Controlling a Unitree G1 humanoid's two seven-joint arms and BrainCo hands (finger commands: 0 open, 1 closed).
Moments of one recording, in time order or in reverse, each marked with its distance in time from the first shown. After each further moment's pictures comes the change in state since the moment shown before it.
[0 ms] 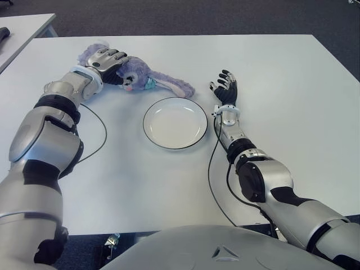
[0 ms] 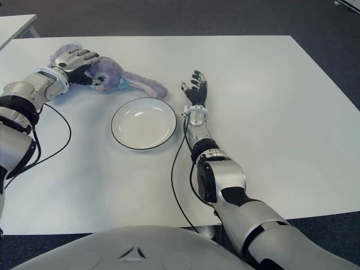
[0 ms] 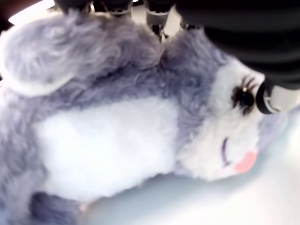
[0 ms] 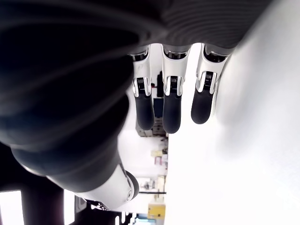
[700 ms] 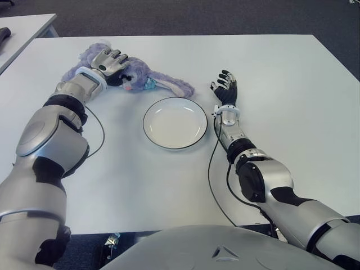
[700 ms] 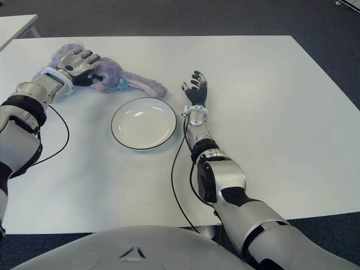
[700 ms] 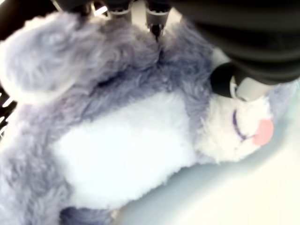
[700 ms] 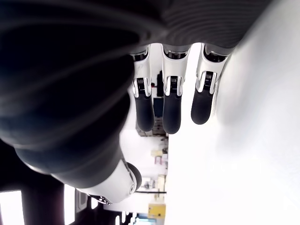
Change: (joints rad) left arm -0.007 -0.041 -0.156 0.039 0.072 0.153 0.115; right arm 0.000 0.000 0.002 0.000 0.000 0.000 -0.005
